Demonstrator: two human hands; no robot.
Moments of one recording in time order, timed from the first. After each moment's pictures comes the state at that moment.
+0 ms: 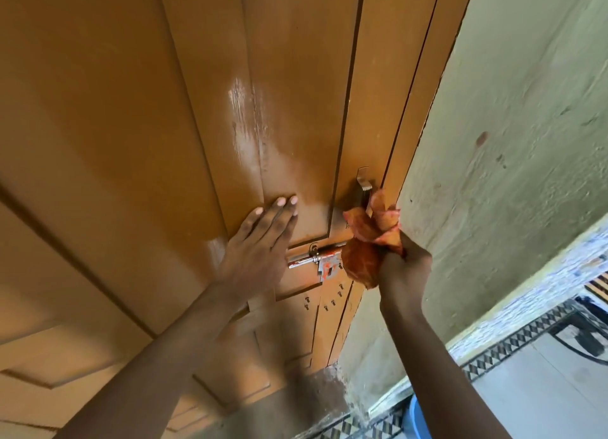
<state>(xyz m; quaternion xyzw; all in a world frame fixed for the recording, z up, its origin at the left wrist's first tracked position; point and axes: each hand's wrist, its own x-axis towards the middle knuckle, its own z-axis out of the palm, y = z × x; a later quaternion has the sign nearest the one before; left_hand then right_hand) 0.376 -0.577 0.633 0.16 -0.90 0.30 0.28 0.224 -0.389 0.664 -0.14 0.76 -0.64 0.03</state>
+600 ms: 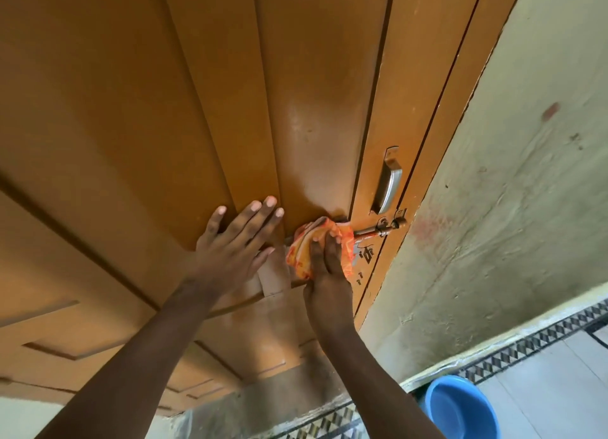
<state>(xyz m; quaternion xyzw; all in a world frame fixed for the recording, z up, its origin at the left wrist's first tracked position) 0.428 -0.626 0.589 0.17 -0.84 0.43 0.30 0.296 -0.456 0.562 -0.47 0.80 -0.37 -0.01</state>
